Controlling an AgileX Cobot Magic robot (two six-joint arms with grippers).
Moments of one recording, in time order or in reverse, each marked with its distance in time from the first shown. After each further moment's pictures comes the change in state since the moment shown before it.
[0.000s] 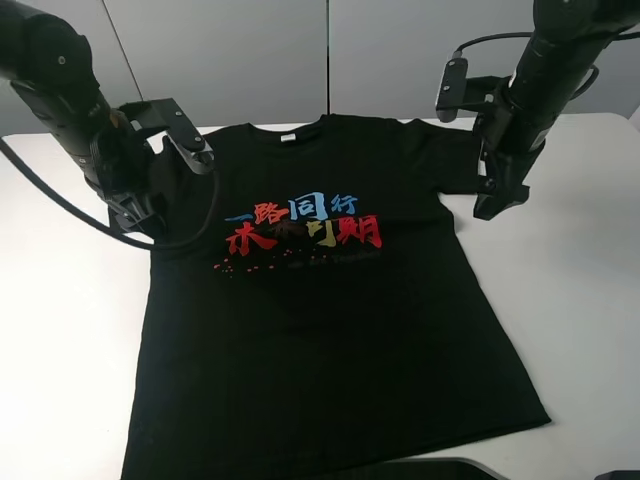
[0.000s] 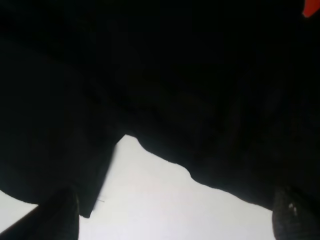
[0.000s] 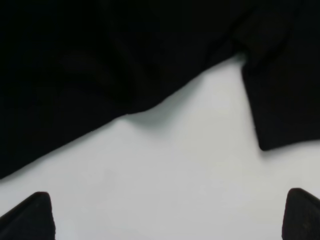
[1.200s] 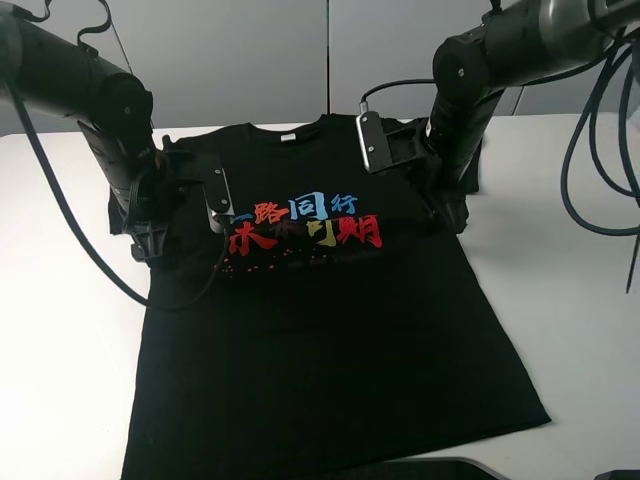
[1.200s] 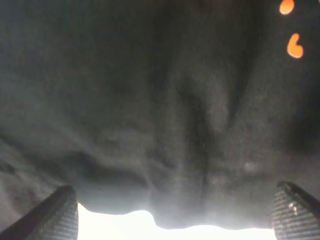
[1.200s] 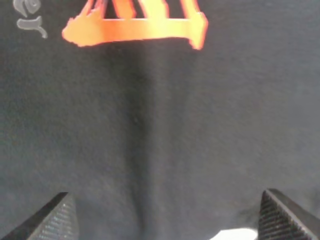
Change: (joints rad) left arm -0.079 0.147 -0.021 0.063 0.013 0.182; right arm 0.204 0.139 0.000 -0.133 -0.173 -0.097
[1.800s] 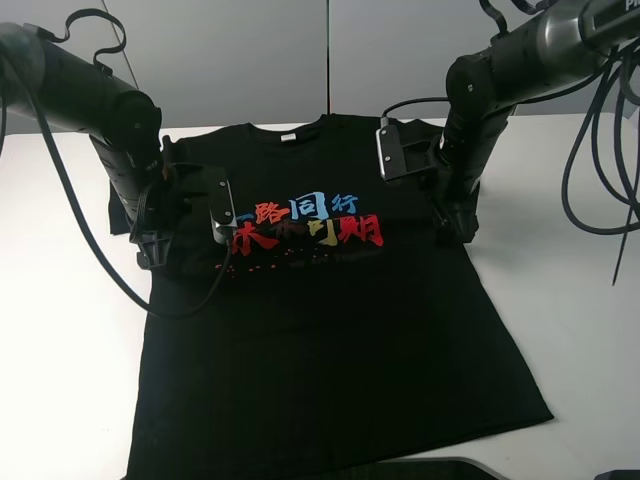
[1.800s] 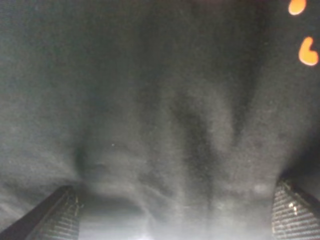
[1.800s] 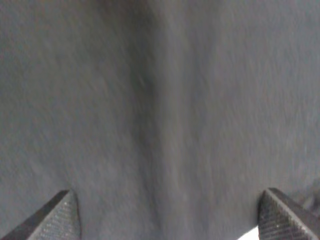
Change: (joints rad) left arm 0.000 0.046 -0.001 0.006 -0.043 0.021; right arm -0.093 0.071 -0.011 0.022 -0.002 0.004
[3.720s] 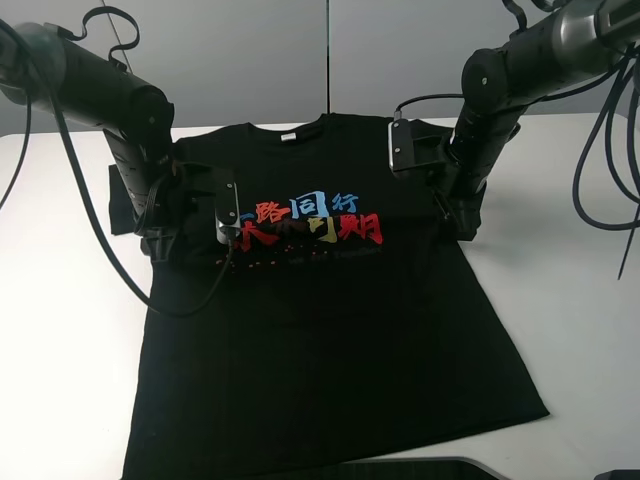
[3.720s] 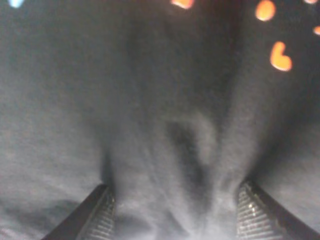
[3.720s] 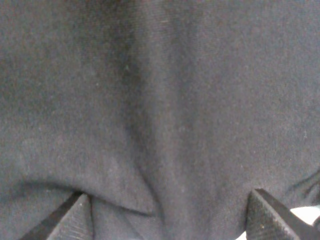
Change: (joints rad) left arm 0.000 0.054 -0.076 -0.019 0.069 0.084; right arm -0.026 0.000 0.000 0.098 -0.010 -0.029
